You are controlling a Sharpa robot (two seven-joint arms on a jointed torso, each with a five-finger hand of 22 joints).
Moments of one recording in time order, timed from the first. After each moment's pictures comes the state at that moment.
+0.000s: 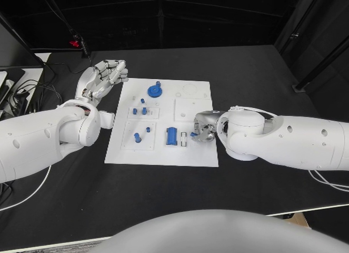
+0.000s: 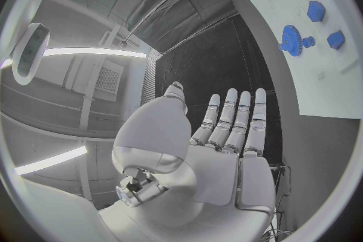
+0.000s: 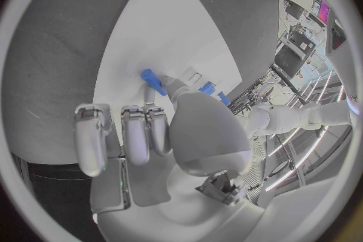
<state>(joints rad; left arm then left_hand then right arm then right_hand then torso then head) 1.28 -0.71 -0.24 1.28 -0.11 -0.45 0.68 1.21 0.13 -0.16 0.29 0.31 0.37 0.15 0.62 0.07 0.53 0.24 0.58 0.07 0.33 0.24 0.76 0.10 0.12 0.54 0.29 0.08 0.61 1.15 -0.84 -0.09 1.75 -1.50 -0.05 -0.67 1.30 0.10 0.23 0.09 0.30 0.59 0.15 0.57 0.90 1.47 0.07 1.58 1.31 1.47 0.01 1.57 1.31 0.01 1.46 0.11 1.57 1.31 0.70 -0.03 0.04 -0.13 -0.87</state>
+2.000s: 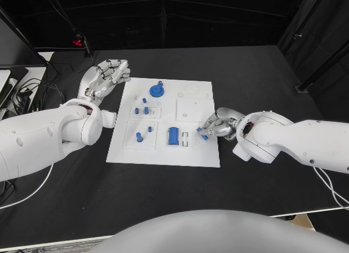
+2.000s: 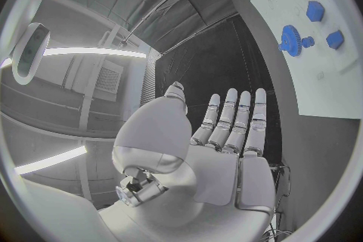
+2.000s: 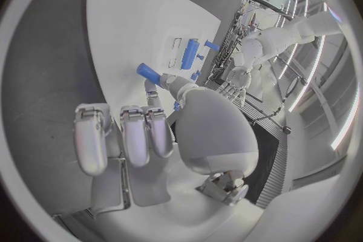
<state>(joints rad) 1.28 -0.71 -0.24 1.28 -0.11 -0.44 0.68 1.21 0.14 -0.16 0.29 0.31 0.37 0.15 0.62 0.07 0.53 0.24 0.59 0.07 0.33 0.24 0.76 0.10 0.12 0.54 0.29 0.08 0.61 1.14 -0.98 -0.10 1.79 -0.92 -0.39 -0.46 1.22 0.00 0.39 0.02 0.33 0.93 0.13 0.29 0.07 1.47 0.06 1.58 1.31 1.47 0.00 1.57 1.31 0.01 1.47 0.11 1.57 1.31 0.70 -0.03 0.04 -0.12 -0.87</state>
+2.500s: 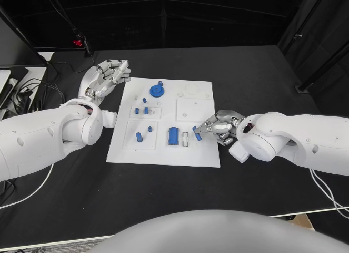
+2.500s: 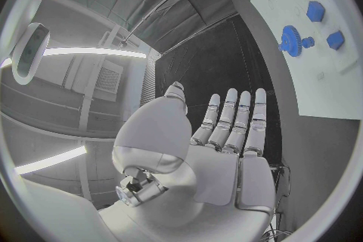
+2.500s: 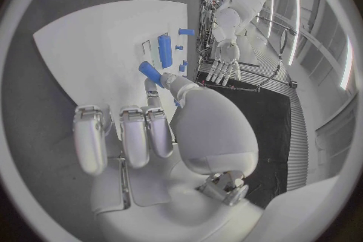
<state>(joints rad) 1.28 -0.71 -0.24 1.28 -0.11 -0.44 0.68 1.21 0.14 -0.16 0.29 0.31 0.37 0.15 0.62 0.07 0.53 0.24 0.59 0.07 0.33 0.24 0.76 0.09 0.12 0.54 0.29 0.08 0.61 1.14 -0.98 -0.10 1.77 -0.52 -0.39 -0.32 1.22 0.00 0.37 0.03 0.32 0.96 0.13 0.28 0.07 1.47 0.06 1.58 1.31 1.47 0.00 1.57 1.31 0.01 1.47 0.11 1.57 1.31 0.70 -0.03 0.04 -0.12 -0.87</state>
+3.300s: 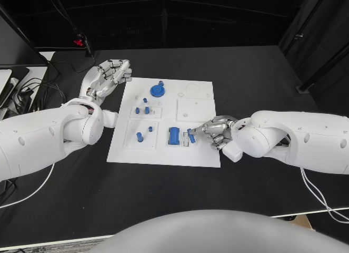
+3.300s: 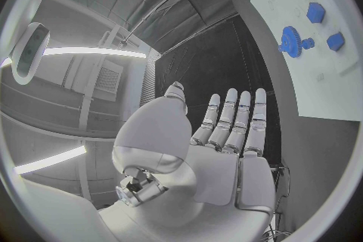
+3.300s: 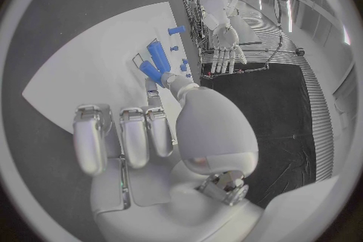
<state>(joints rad) 1.28 -0.71 -0.24 1.28 -0.11 -0.44 0.68 1.21 0.14 -0.17 0.29 0.31 0.37 0.15 0.62 0.07 0.53 0.24 0.59 0.07 0.33 0.24 0.76 0.09 0.12 0.54 0.29 0.08 0.61 1.14 -0.92 -0.10 1.71 -0.25 -0.36 -0.34 1.22 0.00 0.36 0.02 0.31 0.97 0.12 0.27 0.07 1.47 0.06 1.58 1.31 1.47 0.00 1.57 1.31 0.01 1.47 0.11 1.57 1.31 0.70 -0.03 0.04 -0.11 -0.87</state>
